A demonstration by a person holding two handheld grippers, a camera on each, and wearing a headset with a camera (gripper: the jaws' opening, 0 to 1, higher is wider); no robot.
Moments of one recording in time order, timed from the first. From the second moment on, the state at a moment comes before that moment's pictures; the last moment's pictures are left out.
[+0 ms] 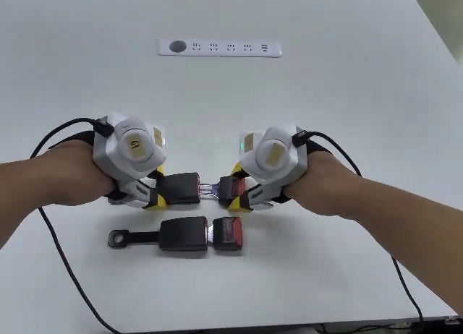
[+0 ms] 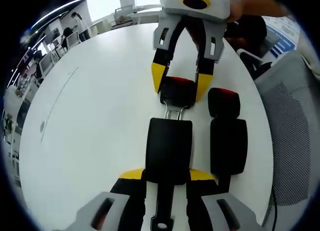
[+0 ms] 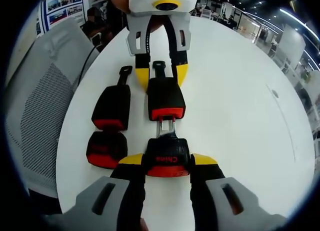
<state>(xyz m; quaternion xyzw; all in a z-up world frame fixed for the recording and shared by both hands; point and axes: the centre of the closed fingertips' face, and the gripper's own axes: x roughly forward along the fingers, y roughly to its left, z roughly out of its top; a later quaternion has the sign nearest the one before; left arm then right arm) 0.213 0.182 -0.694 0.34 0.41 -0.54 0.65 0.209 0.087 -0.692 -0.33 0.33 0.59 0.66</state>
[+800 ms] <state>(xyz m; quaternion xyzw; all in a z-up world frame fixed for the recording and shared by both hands) 0.212 0.178 -0.692 0.34 0.40 -0.55 0.65 0.211 0.100 -0.692 -0.31 0.32 0.60 0.66</state>
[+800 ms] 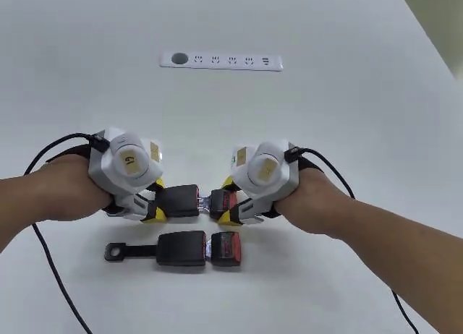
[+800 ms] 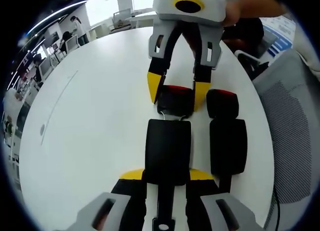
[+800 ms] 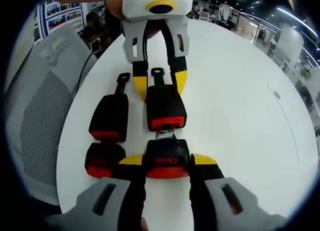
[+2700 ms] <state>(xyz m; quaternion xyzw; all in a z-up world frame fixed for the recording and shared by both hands) 0.214 0.181 -0.694 0.34 0.39 -0.56 0.64 0.209 0.092 -0.692 -0.31 0.33 0.59 0.67</state>
